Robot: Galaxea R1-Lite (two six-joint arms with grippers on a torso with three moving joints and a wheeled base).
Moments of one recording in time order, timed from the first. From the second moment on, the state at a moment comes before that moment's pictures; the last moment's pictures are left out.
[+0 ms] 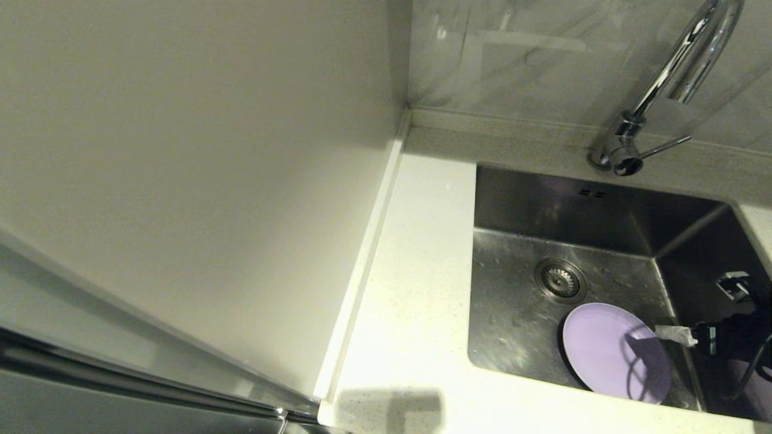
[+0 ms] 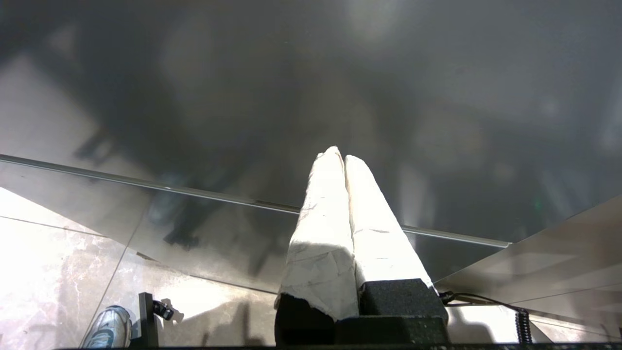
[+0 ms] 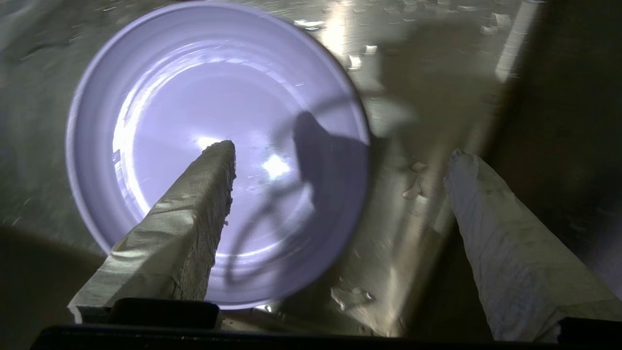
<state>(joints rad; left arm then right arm) 0.00 0.00 0.00 0.00 0.00 0.00 -0.60 2.04 -0.72 -0.55 0.55 -0.40</state>
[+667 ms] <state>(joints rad) 0.00 0.00 0.00 0.00 0.00 0.00 -0.59 2.27 -0.77 -0.77 0.56 -0.44</state>
